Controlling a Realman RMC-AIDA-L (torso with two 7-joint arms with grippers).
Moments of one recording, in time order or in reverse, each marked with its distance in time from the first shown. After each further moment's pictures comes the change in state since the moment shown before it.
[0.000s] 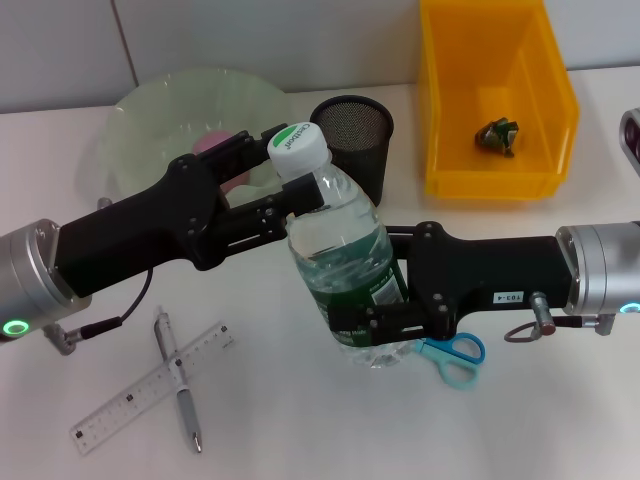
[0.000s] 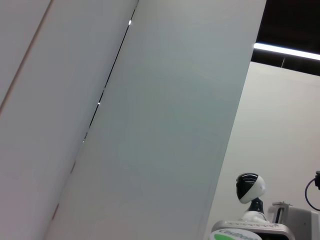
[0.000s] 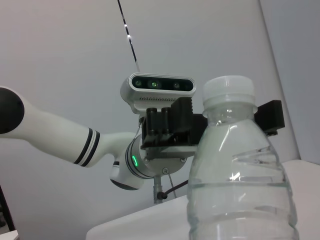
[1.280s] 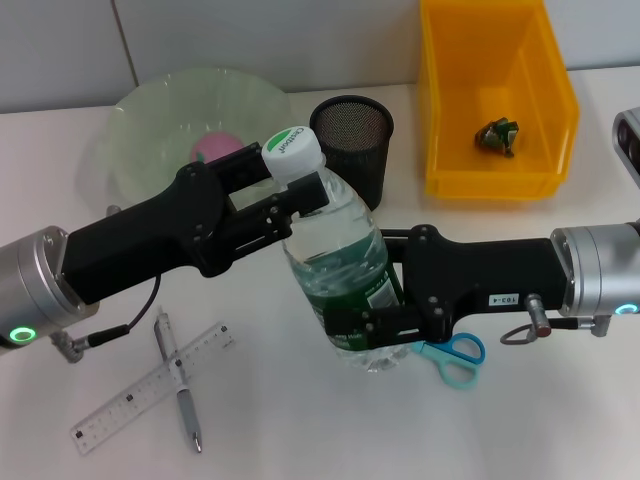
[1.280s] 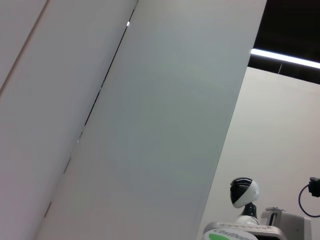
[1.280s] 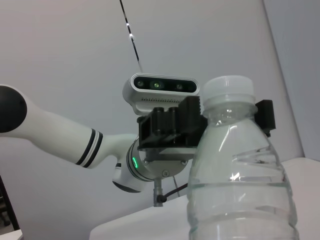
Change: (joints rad) left arm -0.010 -0.002 -0.001 -0.037 0.003 0.011 0.001; right arm 0.009 0.000 -0.007 0.014 0.000 0.002 0.000
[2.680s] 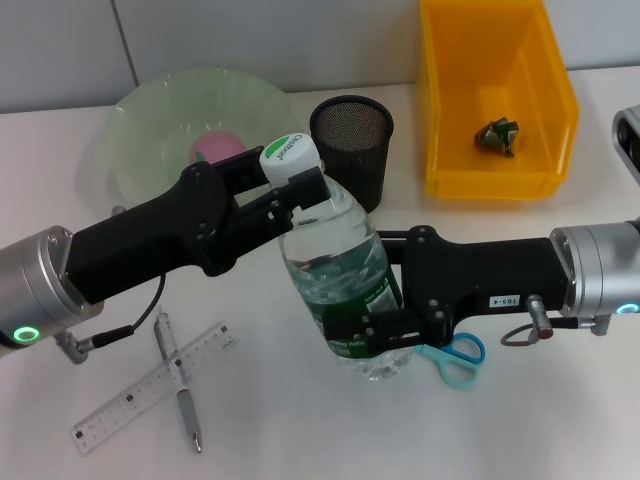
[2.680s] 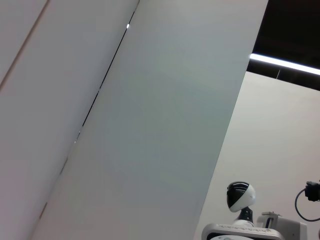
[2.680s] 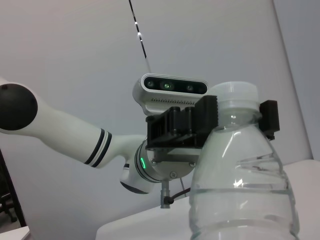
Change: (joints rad) left arm -0.009 0.000 0.000 -0.021 -0.004 0.005 -0.006; right arm 0.003 0.000 -0.008 -0.009 0.002 -0.017 0.001
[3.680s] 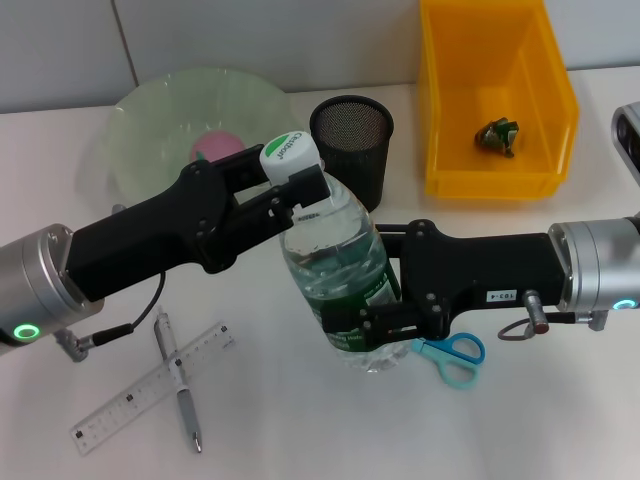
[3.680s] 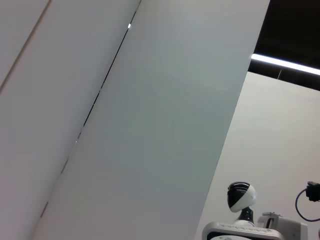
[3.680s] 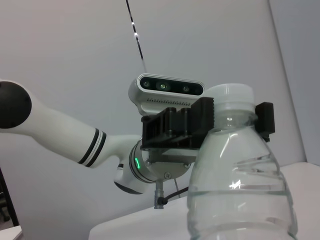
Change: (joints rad) left arm -0.003 0.000 -0.007 0.000 0.004 -0.001 -0.006; right arm 0.001 0.000 0.001 -0.003 0.003 0.018 -0.013
